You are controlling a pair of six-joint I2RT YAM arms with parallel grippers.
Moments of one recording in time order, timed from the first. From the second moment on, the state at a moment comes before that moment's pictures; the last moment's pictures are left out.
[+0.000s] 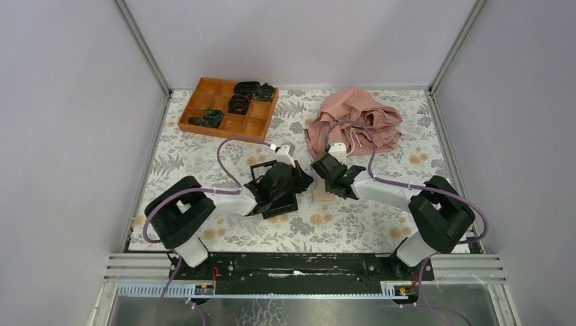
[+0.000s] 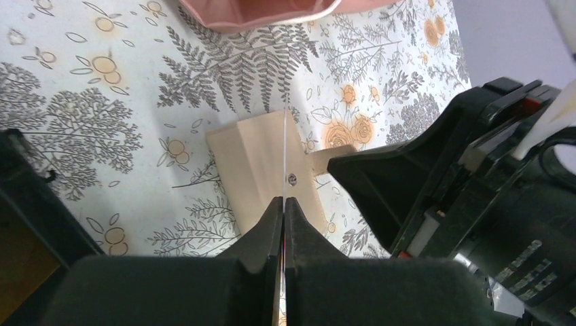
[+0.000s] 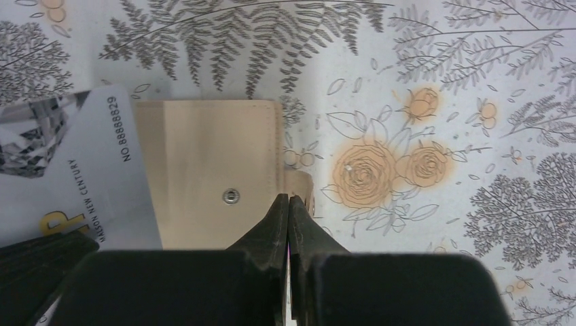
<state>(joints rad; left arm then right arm) -0.85 1.64 0.67 0.54 -0.11 -0.82 0.79 1.57 0.87 -0.36 0.51 0.57</state>
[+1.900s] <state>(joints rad) -0.80 1.52 0.76 0.14 -0.49 -0.74 0.44 1.36 0.55 -0.06 0.00 0.69</state>
